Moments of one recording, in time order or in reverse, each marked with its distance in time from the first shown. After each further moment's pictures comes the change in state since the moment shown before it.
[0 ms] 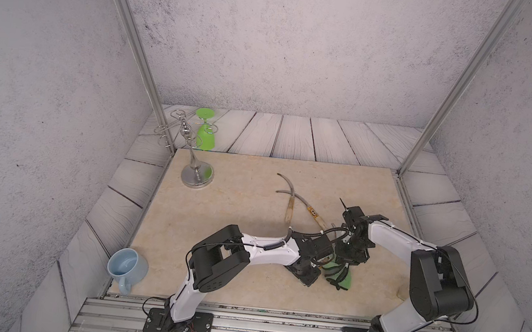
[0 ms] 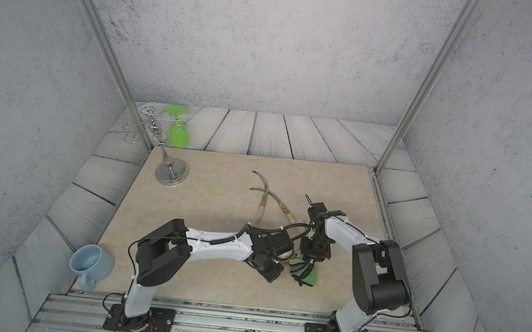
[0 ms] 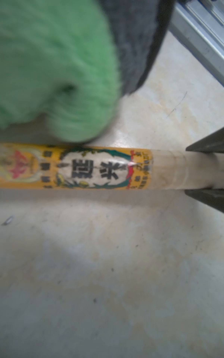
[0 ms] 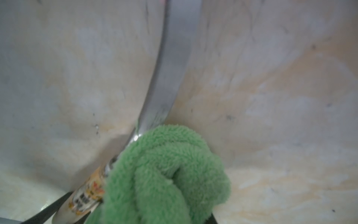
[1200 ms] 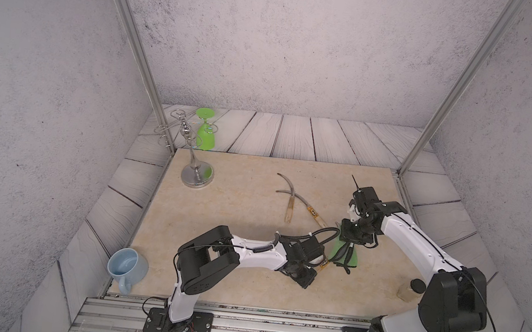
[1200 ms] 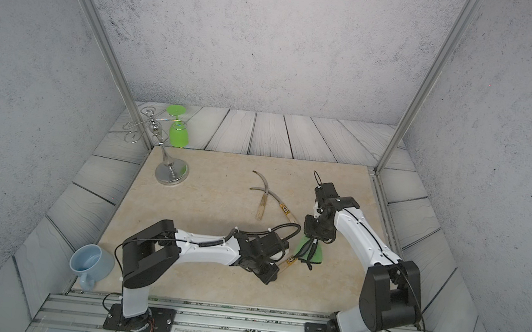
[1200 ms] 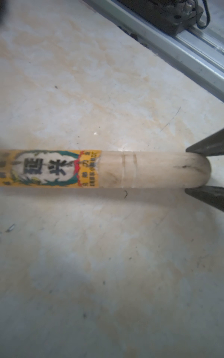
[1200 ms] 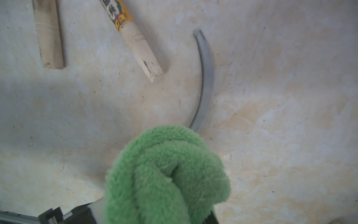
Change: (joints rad) left arm 0.016 -0.106 -0.212 0.258 0.072 -0.047; right arm -0.018 -0.087 0.214 -0.069 0.041 0.003
